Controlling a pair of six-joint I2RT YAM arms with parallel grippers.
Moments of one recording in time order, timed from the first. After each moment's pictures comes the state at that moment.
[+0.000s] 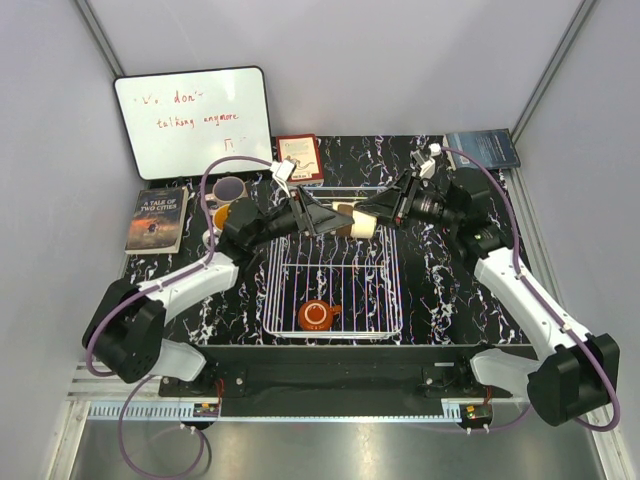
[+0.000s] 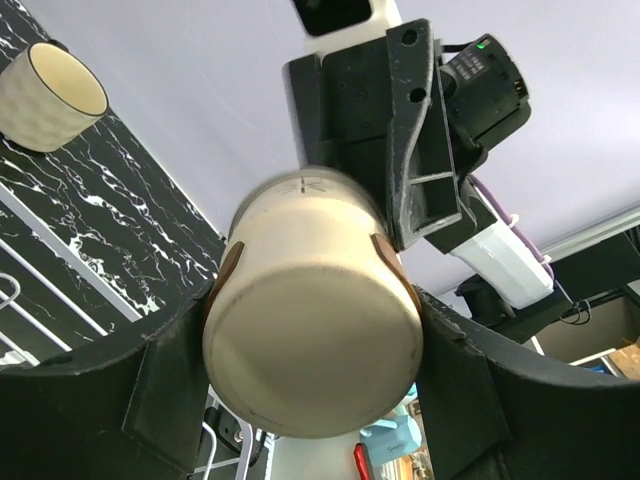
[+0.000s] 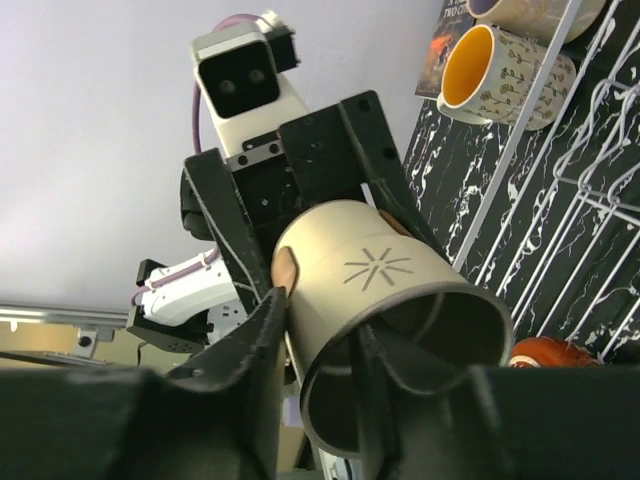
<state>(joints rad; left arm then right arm) -0.59 1.38 0.78 0.83 0.68 -1.17 0.34 1.16 0.96 0.09 -0.80 1.13</state>
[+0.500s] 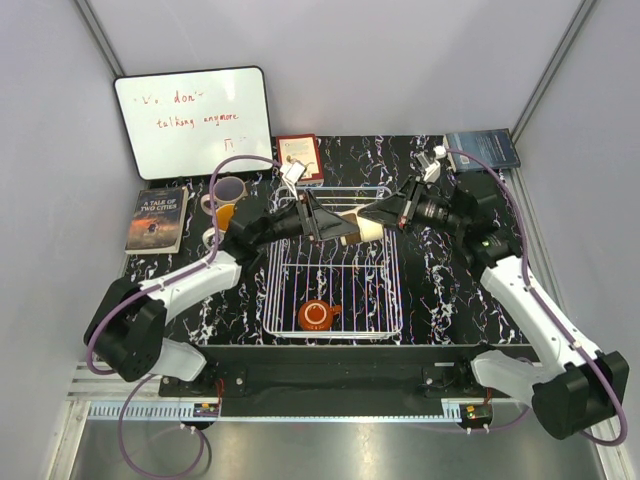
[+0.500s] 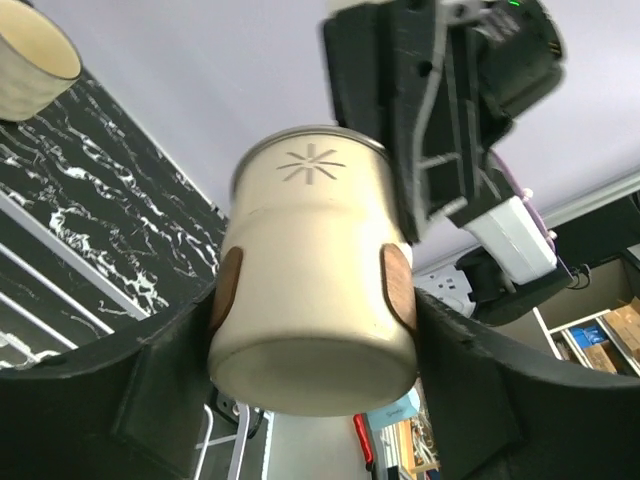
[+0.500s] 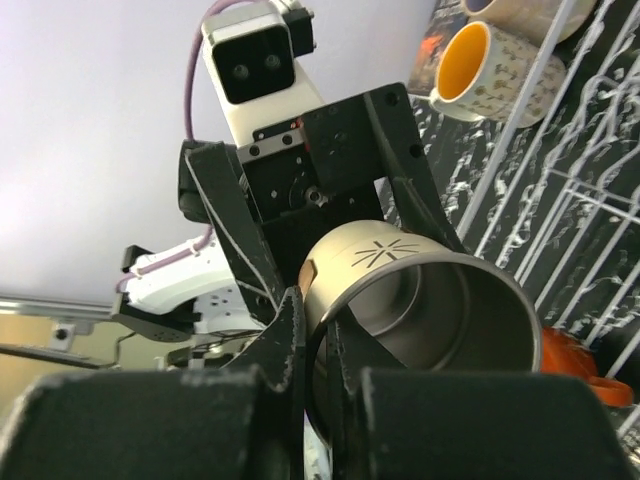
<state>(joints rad) -0.61 1.39 0.80 0.80 0.73 -1.14 0.35 1.11 0.97 0.03 -0.79 1.11</state>
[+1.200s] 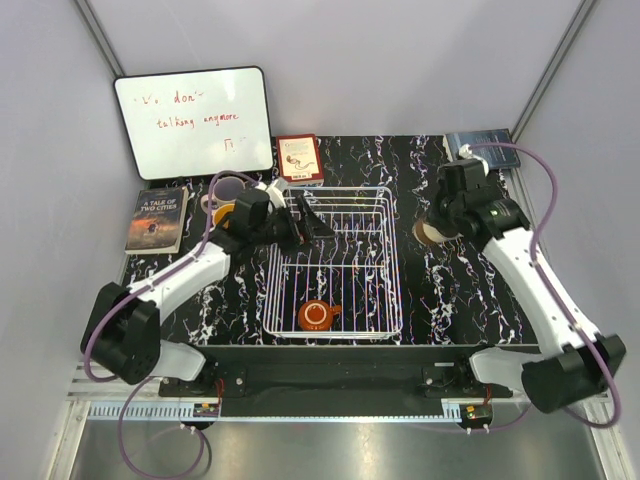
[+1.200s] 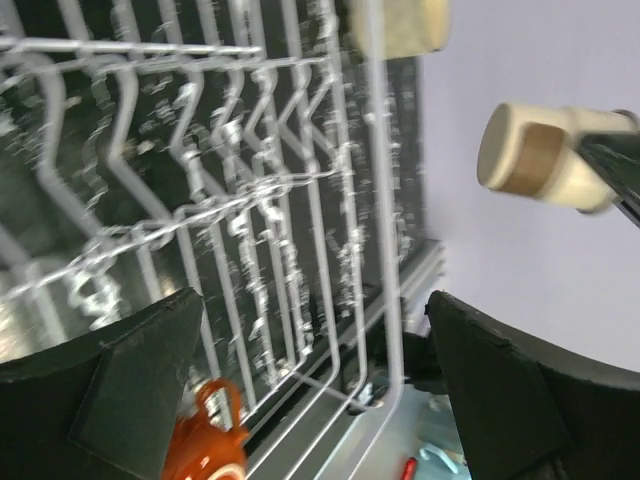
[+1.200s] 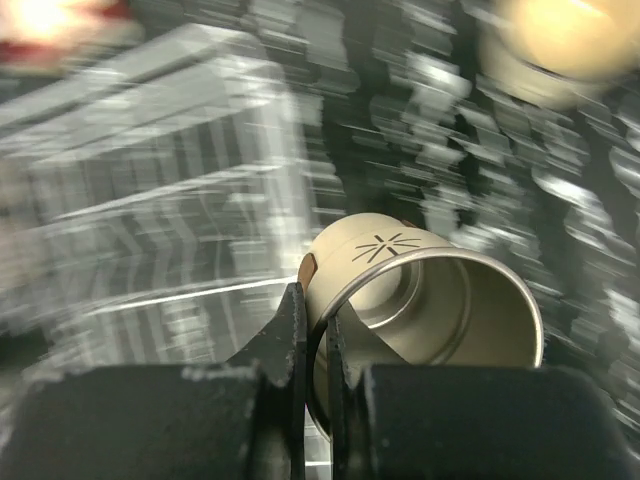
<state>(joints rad) -0.49 1.39 0.87 0.02 0.50 -0.92 0.33 1.19 1.29 -0.78 0.13 0.58</state>
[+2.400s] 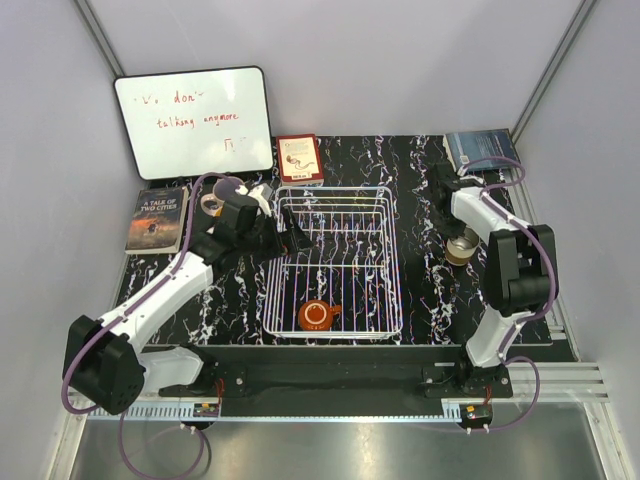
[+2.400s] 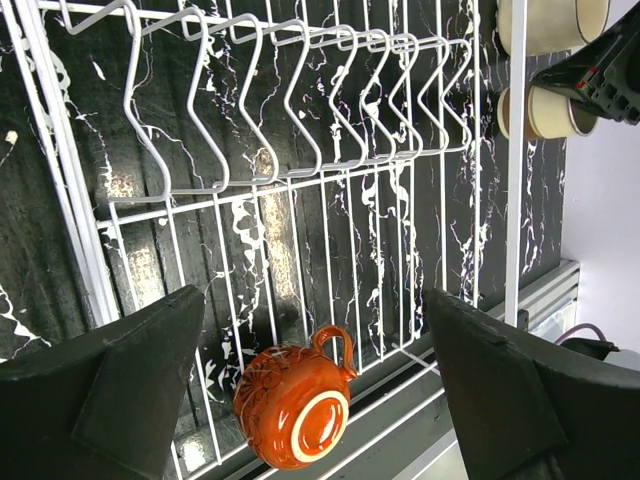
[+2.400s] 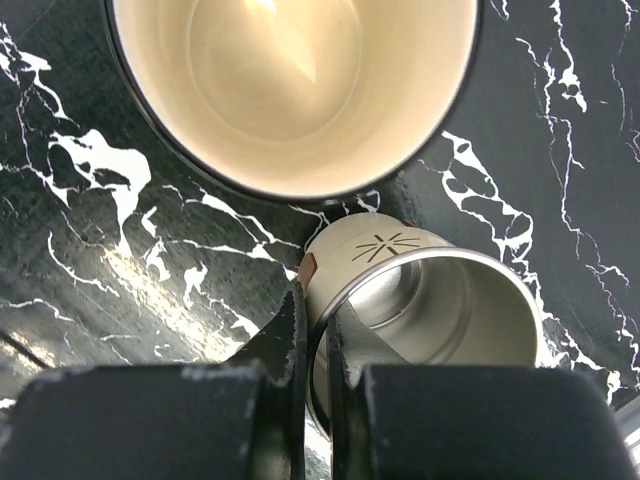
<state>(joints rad) -0.49 1.20 0.89 -0.38 0.25 -0.70 0.15 1.78 1.28 -0.76 0.51 0.61</state>
